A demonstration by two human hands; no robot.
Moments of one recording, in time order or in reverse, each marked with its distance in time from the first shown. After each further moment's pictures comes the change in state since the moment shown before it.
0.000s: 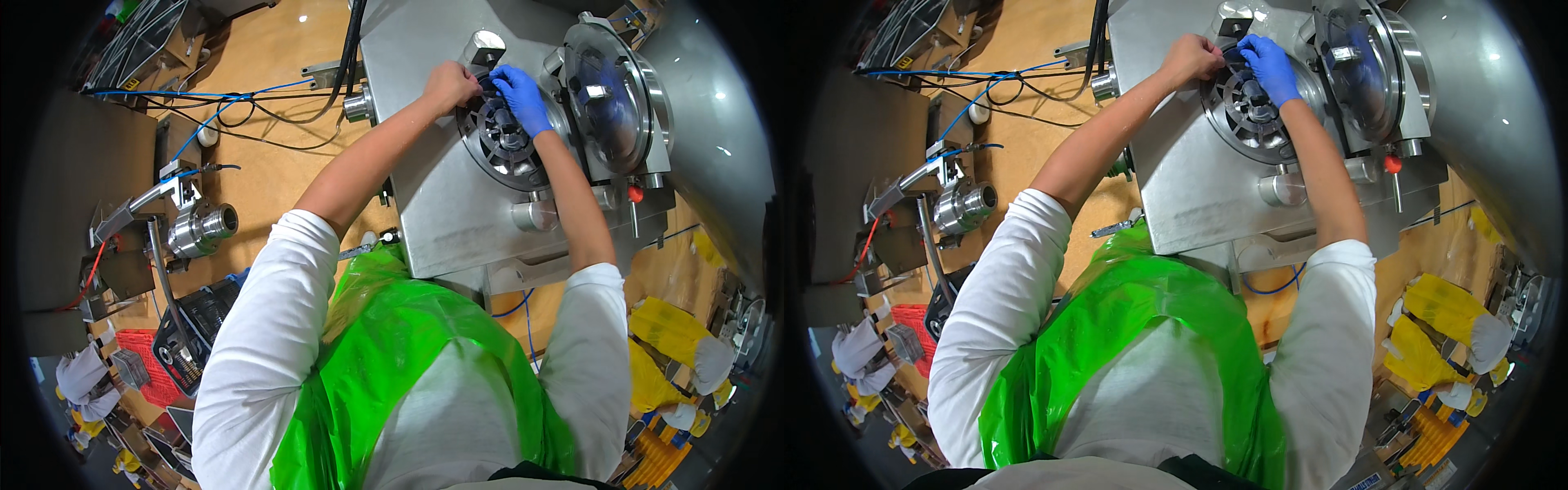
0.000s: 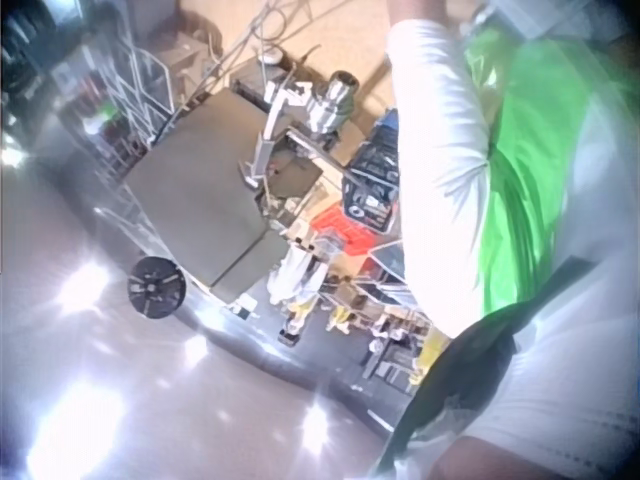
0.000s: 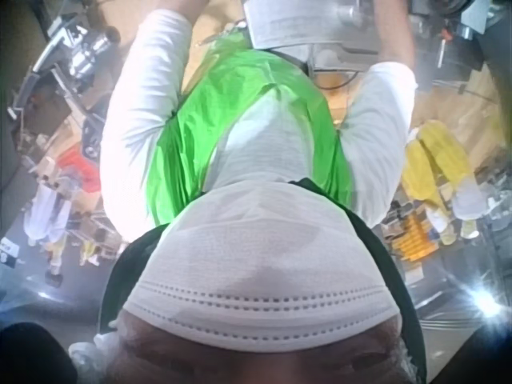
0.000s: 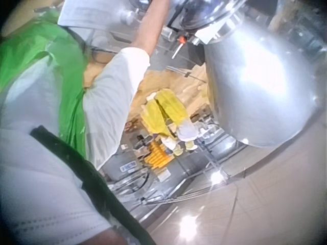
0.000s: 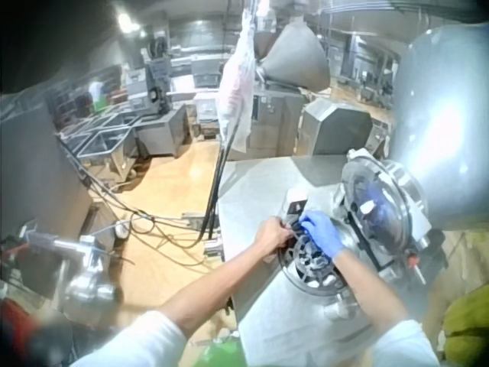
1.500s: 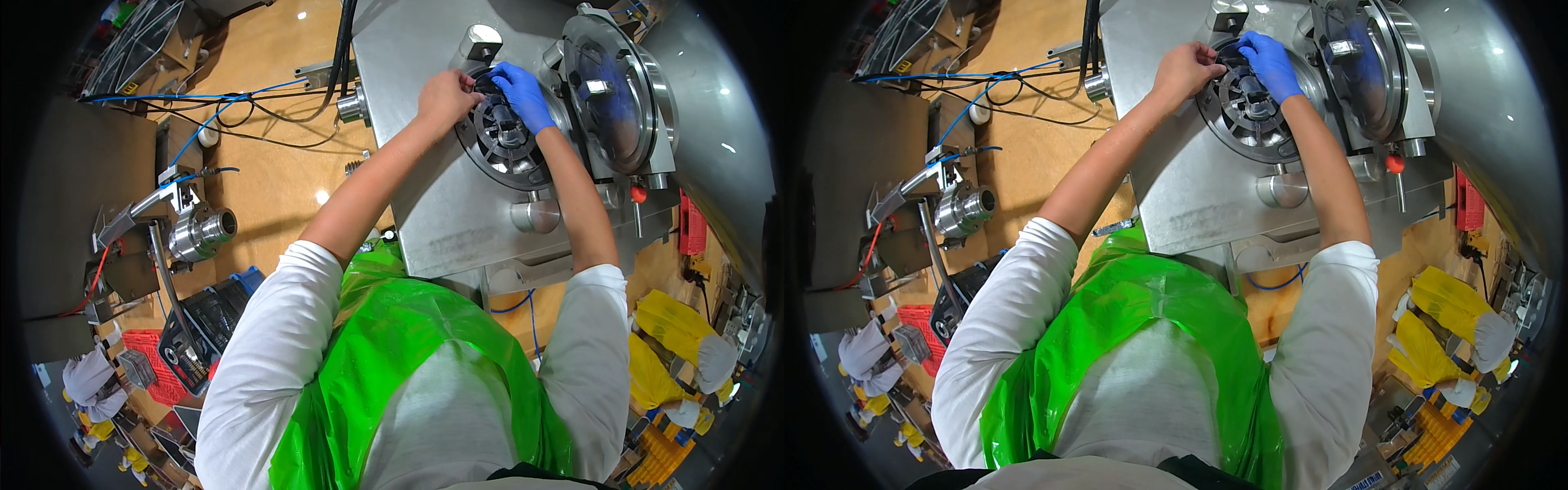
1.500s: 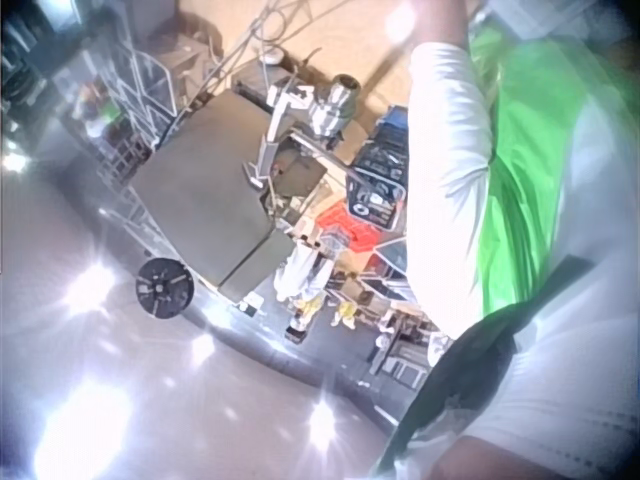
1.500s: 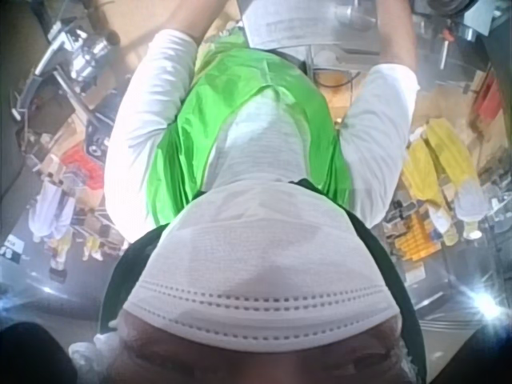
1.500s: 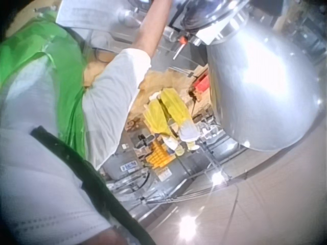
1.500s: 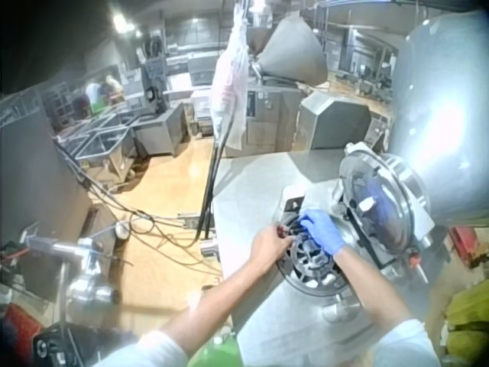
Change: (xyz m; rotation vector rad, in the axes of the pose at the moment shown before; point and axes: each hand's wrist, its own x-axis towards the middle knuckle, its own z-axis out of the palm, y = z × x) left_hand -0.039 0.003 0.011 0.159 0.161 0.121; right_hand 0.000 0.001 -0.006 -0.022 -0.050 0.042
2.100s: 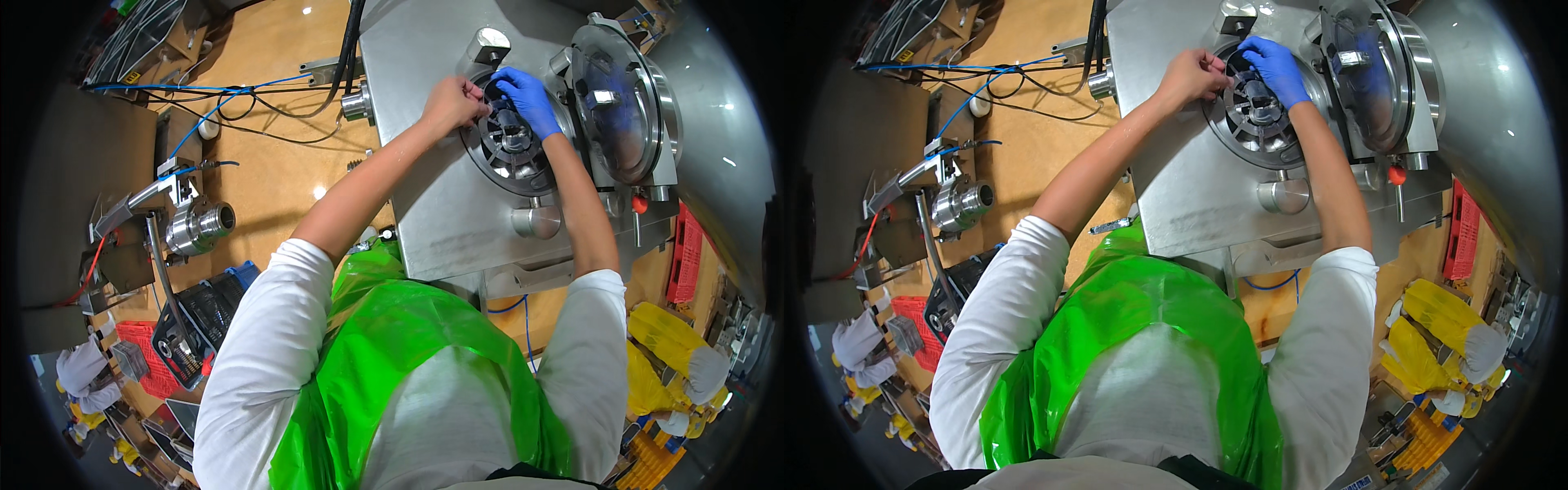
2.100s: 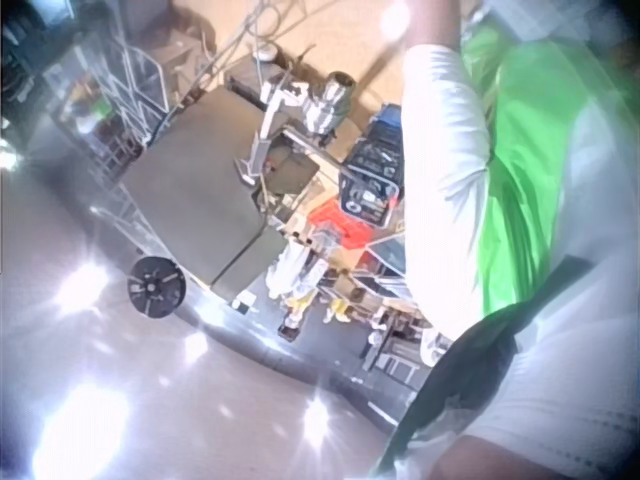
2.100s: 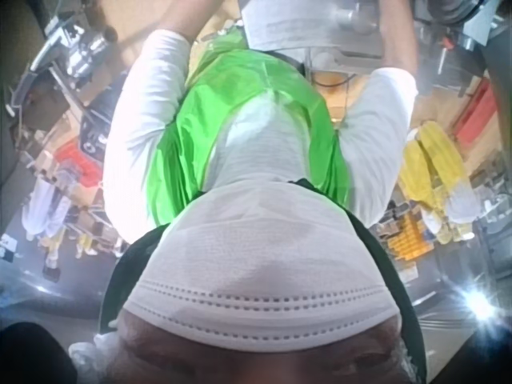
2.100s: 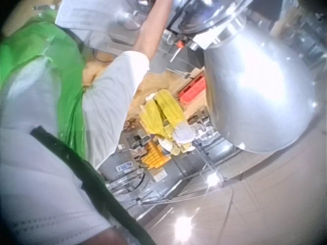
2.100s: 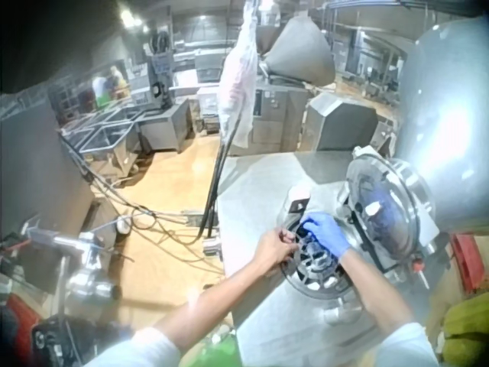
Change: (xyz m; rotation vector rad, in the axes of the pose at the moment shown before) left_hand 0.001 -0.007 0.001 -0.389 -0.160 -0.140; right_hand -0.001 0.000 -0.001 0.255 -0.101 0.117
